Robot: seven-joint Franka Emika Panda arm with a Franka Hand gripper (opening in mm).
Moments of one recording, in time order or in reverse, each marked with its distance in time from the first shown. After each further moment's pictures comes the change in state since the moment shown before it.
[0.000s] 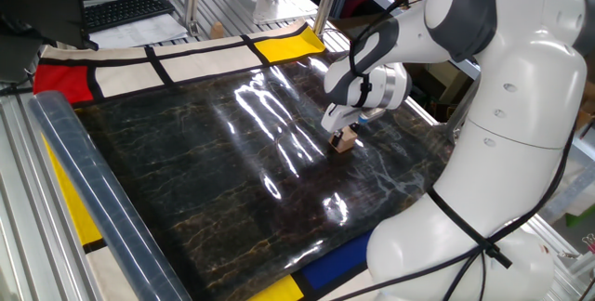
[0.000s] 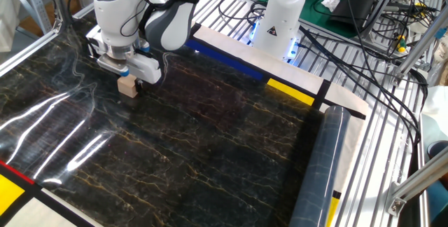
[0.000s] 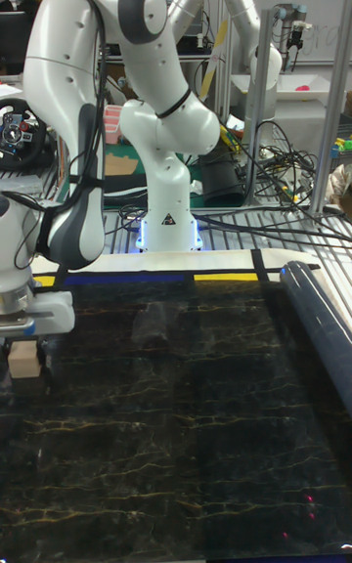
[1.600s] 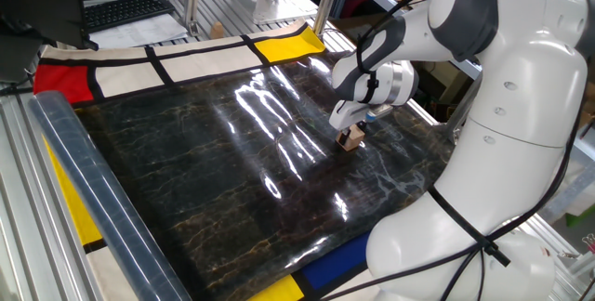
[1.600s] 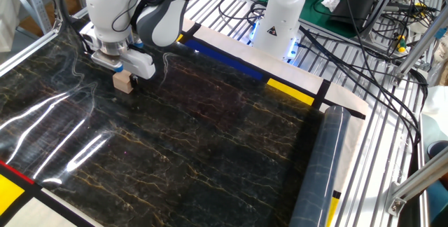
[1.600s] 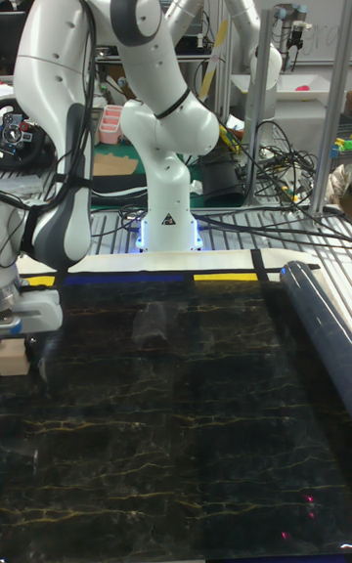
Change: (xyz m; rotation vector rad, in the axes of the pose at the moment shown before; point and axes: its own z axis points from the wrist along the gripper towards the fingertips) arm 0.006 -0.024 -0.001 -0.004 0.020 -0.003
